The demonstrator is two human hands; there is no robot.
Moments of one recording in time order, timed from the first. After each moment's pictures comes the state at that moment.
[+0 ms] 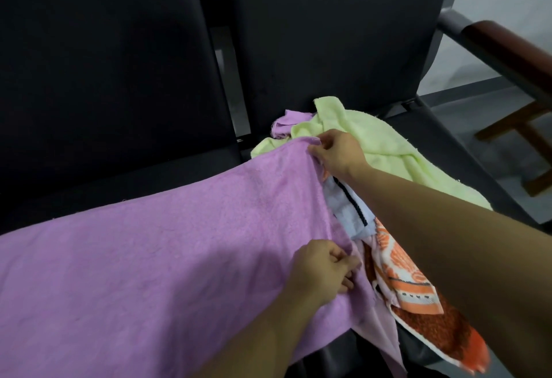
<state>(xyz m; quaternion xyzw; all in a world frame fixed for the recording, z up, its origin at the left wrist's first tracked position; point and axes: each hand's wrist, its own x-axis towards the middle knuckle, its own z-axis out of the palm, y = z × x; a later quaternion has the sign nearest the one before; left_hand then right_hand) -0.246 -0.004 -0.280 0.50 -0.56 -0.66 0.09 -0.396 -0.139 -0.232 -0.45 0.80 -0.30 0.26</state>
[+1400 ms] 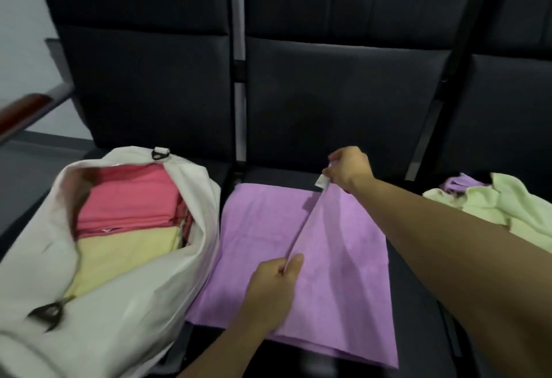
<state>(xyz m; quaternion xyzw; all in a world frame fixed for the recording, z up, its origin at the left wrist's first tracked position) 0.133 0.054 -0.192 0.68 -0.47 -0.45 0.32 -0.022 -0.163 -0.127 -0.59 0.72 -0.22 0.30</state>
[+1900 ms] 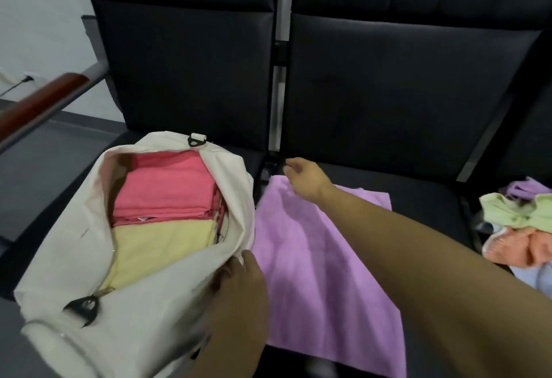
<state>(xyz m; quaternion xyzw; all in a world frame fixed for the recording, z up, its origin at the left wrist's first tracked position) 0.219 0.071 -0.204 0.80 -0.59 -0.07 -0.07 0.123 -0.156 -0.188 -0.64 0.58 -0.19 0.47</state>
